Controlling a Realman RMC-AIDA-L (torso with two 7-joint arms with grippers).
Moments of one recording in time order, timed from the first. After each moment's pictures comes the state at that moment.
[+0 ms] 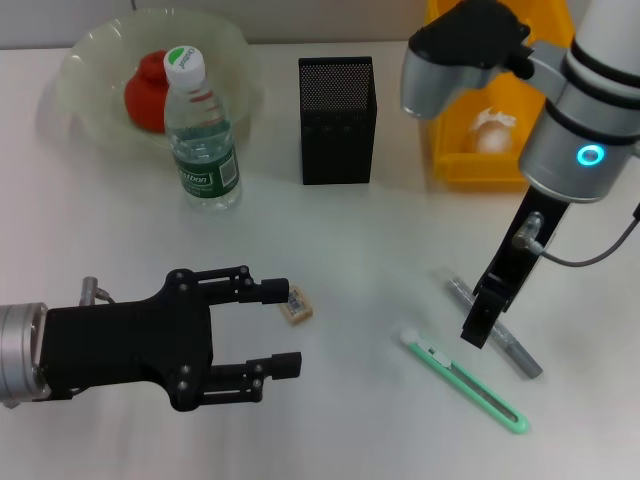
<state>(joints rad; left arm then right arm) -0.30 -2.06 1.06 0.69 1.66 1.79 -1.13 0.99 2.09 -1.39 -0.99 -2.61 -1.88 2.67</state>
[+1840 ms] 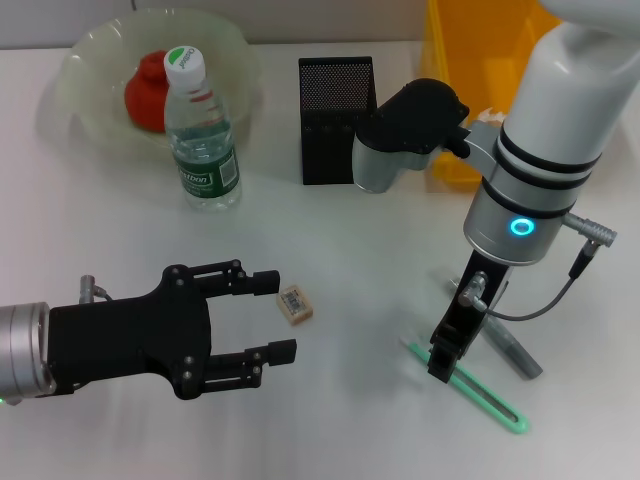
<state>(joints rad) -0.29 -2.06 1.06 0.66 1.66 1.72 -1.08 0.99 2.09 -1.66 -0.83 -2.44 -1.64 2.74</state>
